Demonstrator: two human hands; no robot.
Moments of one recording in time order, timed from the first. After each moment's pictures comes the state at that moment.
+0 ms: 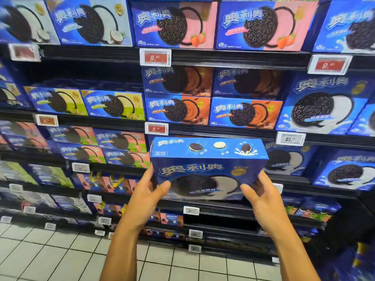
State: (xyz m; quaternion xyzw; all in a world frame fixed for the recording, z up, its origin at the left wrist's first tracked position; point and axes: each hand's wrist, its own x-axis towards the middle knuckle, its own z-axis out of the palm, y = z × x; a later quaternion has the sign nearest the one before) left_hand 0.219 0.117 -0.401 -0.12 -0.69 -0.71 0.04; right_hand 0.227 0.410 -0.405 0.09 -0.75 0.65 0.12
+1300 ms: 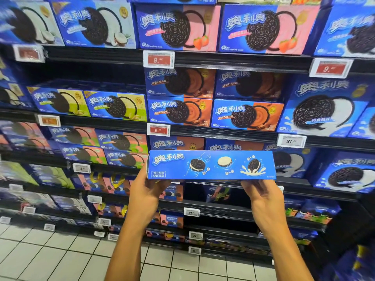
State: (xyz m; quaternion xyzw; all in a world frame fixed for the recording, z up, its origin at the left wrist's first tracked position) left_hand 0.220 0.125 -0.393 -0.05 -0.68 -0.71 0.17; right_hand 0.235 0.390 -0.392 0.03 -0.74 0.64 0.22
